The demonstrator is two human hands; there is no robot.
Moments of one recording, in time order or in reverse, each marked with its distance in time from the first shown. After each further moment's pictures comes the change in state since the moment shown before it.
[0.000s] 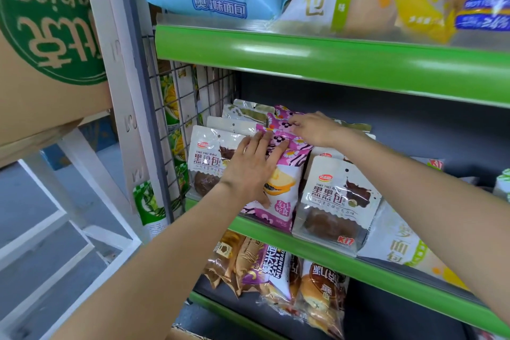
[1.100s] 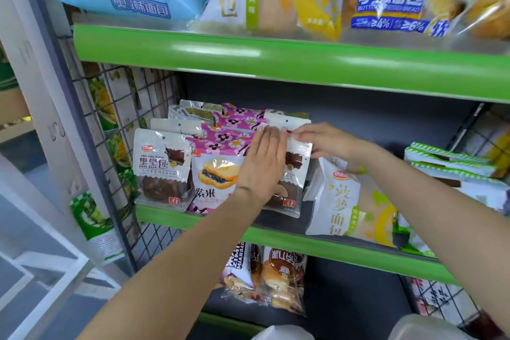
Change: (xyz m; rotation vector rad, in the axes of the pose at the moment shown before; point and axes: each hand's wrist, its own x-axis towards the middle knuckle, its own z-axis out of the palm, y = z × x) left_hand 0.021 0.104 -0.031 0.008 0.275 0.025; right_hand -0.103 0.085 0.003 0.901 0.024 0.225
